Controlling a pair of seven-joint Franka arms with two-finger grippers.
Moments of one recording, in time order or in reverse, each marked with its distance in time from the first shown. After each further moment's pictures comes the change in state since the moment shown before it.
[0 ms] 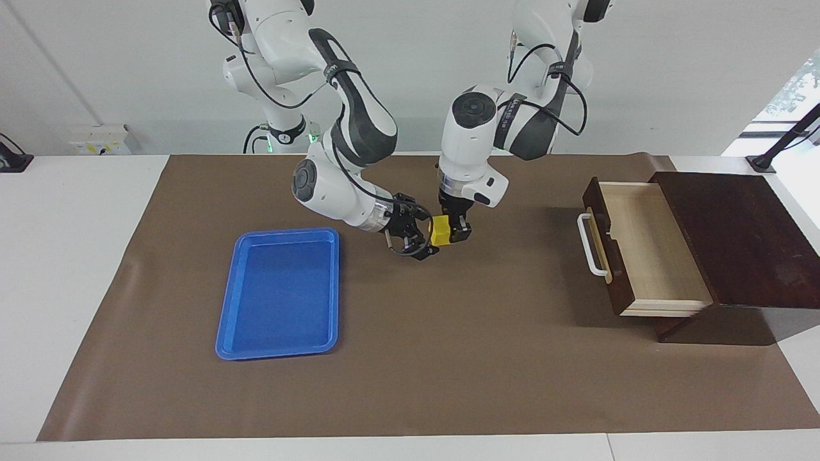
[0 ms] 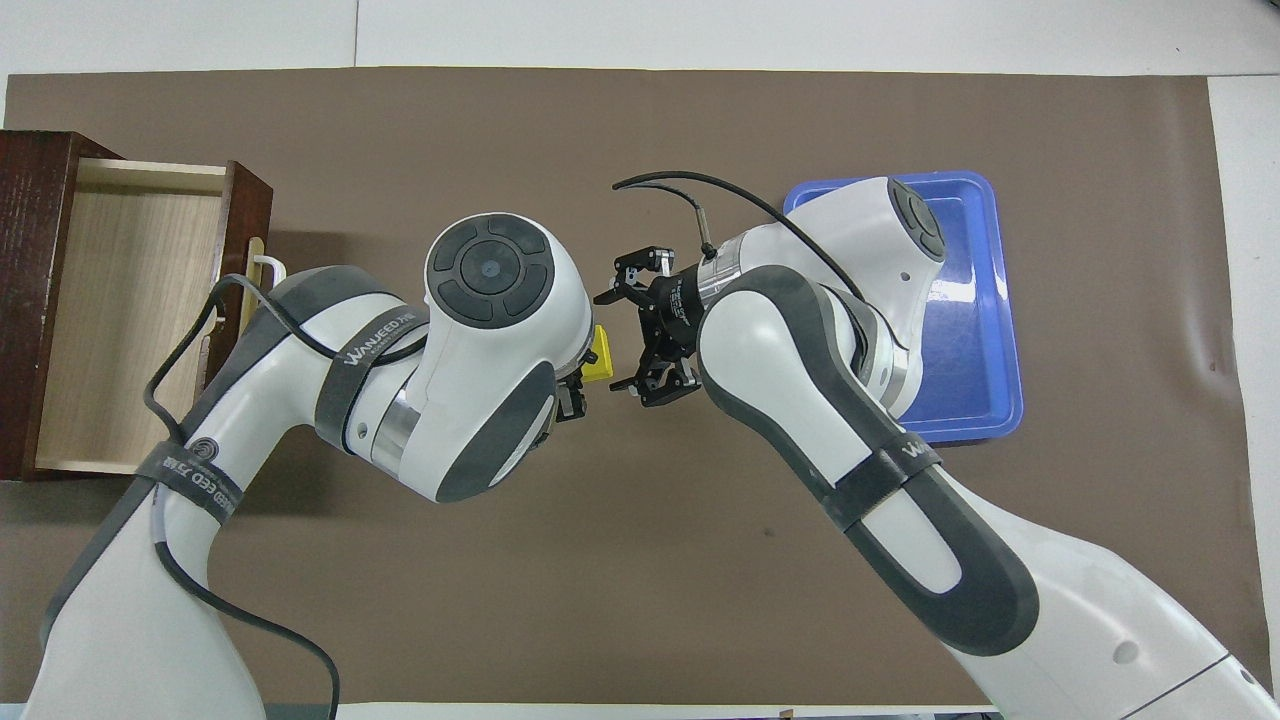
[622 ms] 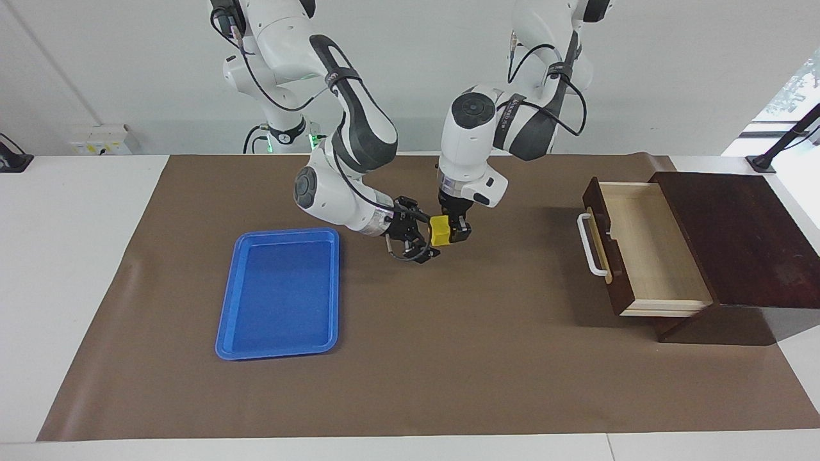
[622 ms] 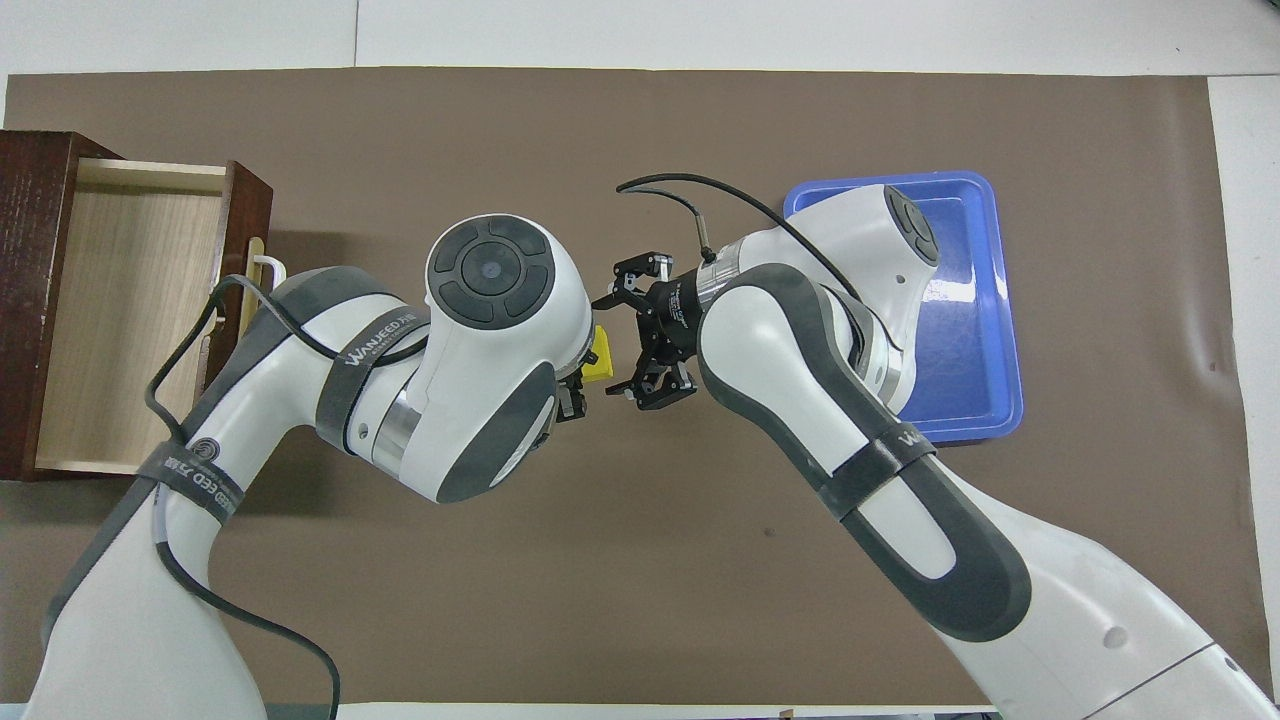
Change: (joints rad) left arm 0.000 0.000 0.000 -0.003 0.001 0.005 0.001; right arm 0.000 0.010 0.000 -0.011 0.037 -0.003 0.000
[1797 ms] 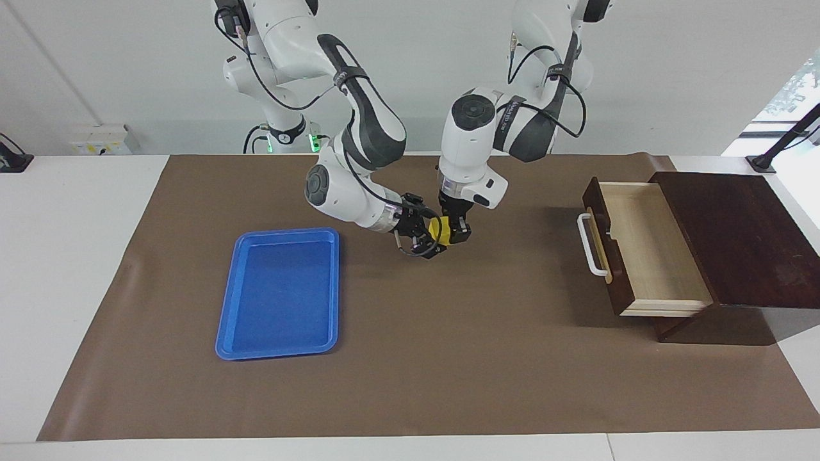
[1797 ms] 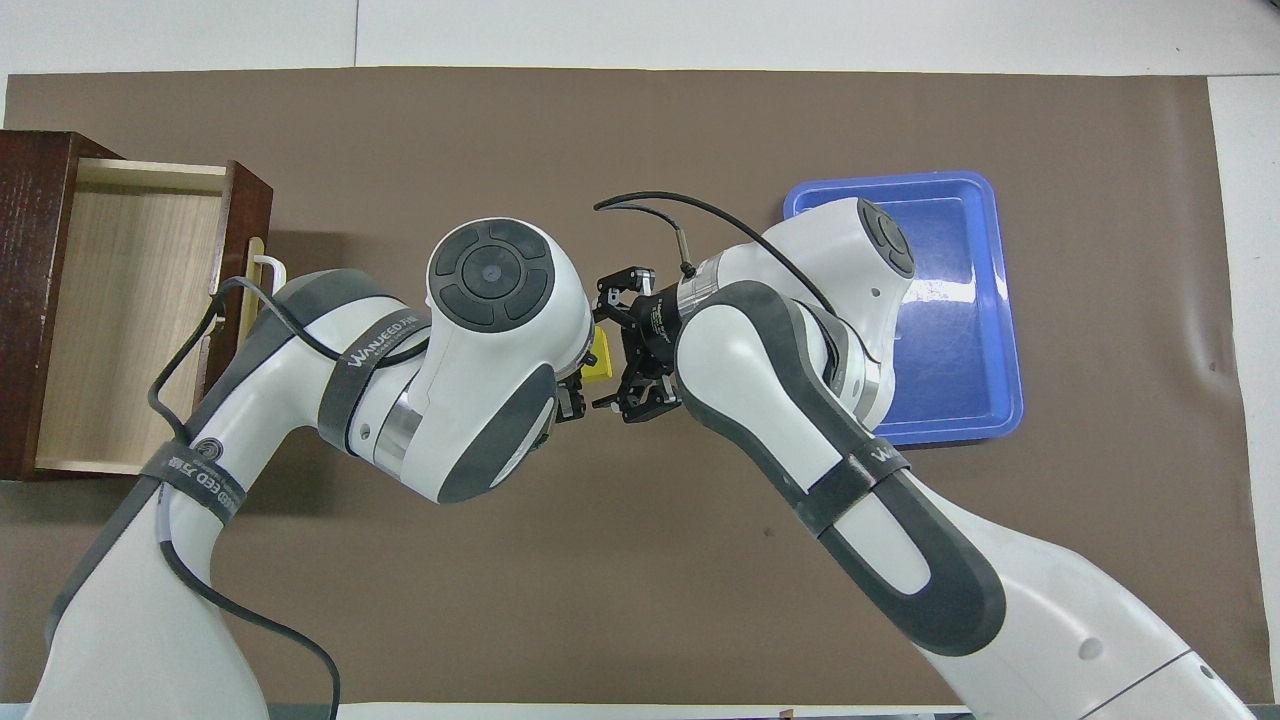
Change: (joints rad) left arm 0.000 0.000 0.001 -0.011 0.002 0.012 0.005; right arm 0.035 0.000 -0.005 -0.008 0.000 0.008 0.000
